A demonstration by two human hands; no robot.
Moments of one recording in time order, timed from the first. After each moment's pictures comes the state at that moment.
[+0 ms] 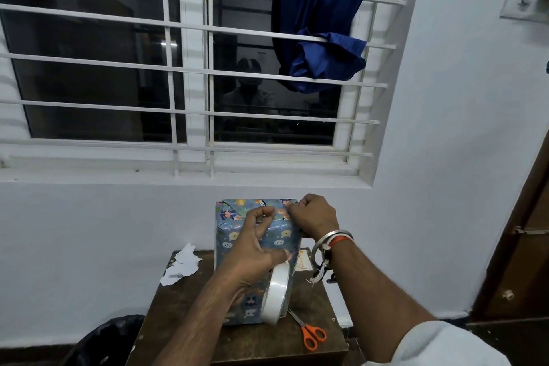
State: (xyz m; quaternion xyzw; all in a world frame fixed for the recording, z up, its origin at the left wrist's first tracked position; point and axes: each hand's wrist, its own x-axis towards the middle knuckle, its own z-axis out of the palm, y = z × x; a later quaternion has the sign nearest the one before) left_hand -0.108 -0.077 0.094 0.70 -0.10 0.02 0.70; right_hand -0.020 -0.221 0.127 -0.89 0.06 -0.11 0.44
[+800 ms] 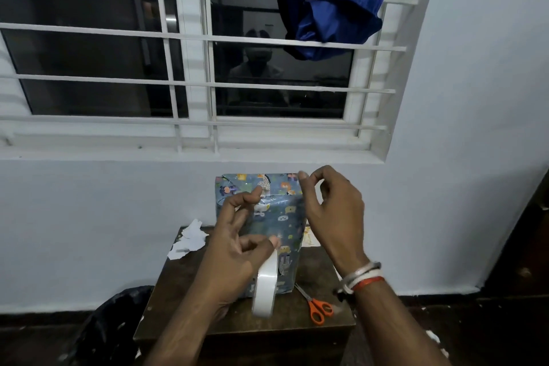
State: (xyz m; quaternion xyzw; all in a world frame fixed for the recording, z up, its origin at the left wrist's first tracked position) left_hand -0.153 -0.063 0.083 0.68 -0.15 0.14 0.71; right_hand -0.089 -0.230 0.114 -0.82 -0.07 -0.38 0.42
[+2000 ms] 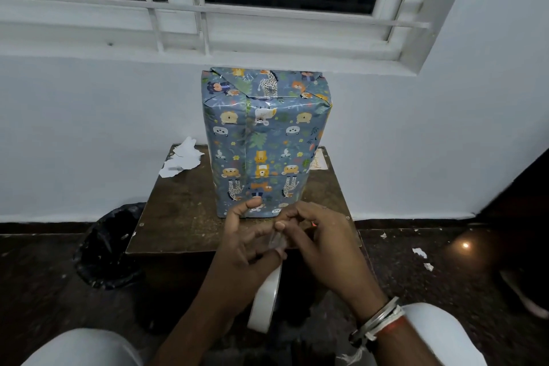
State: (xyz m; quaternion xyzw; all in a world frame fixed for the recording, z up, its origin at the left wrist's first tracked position) left_hand -0.177 -0.073 -0.059 0.65 -0.02 -0.01 0.76; right_hand -0.139 -0.238 -0.035 -0.86 -0.23 -0.12 0.44
